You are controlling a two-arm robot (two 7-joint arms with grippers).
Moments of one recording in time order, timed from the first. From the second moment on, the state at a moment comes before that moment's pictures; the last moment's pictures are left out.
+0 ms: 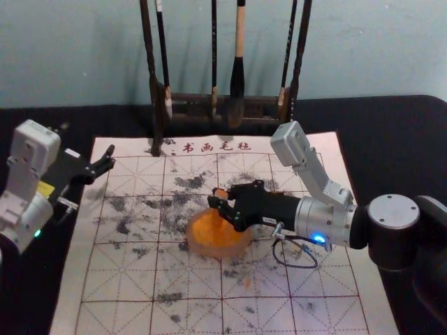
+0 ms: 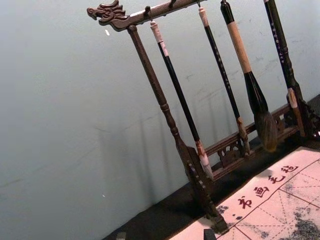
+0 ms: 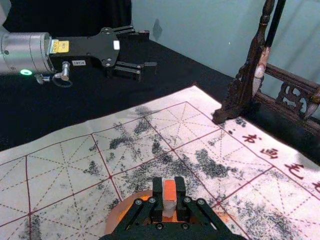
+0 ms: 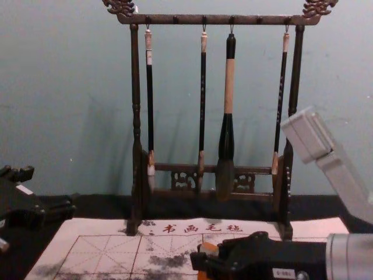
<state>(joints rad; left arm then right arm) -0.20 0.60 0.45 -1.41 -0.25 -0.12 0.03 0.39 0.37 -0.61 -1.29 0.37 0.11 0.61</state>
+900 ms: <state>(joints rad) -0.20 0.60 0.45 -1.41 -0.25 -0.12 0.03 0.36 0.42 -0.60 -1.34 0.36 0.12 0.60</state>
